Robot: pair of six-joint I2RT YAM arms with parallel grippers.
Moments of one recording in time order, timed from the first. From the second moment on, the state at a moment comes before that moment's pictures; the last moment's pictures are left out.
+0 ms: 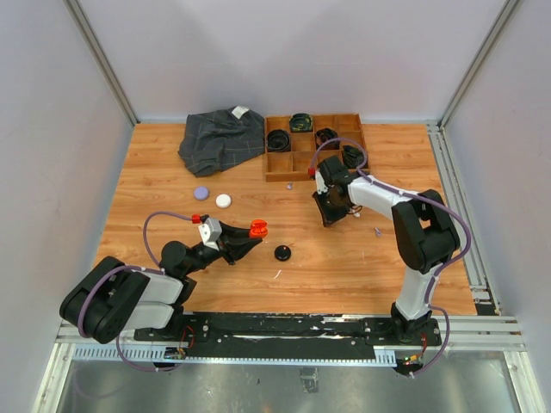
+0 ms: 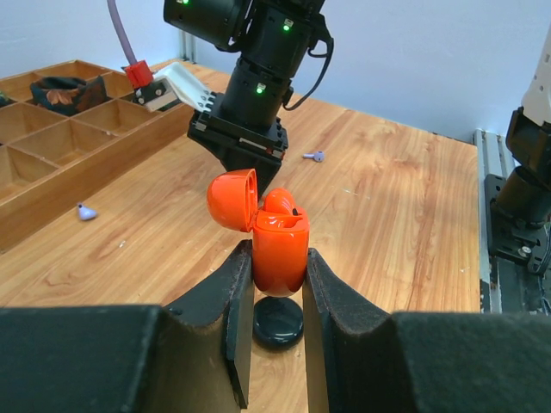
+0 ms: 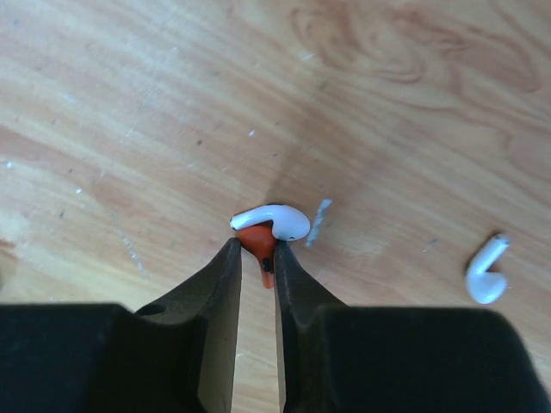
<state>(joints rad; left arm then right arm) -0.47 1.28 0.01 1.53 0.62 -0.26 0.47 1.85 1.21 -0.57 -0.05 0.02</state>
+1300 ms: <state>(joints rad) -0.48 1.28 0.01 1.53 0.66 -0.19 0.73 1.23 0.96 -0.19 -0.21 0.24</state>
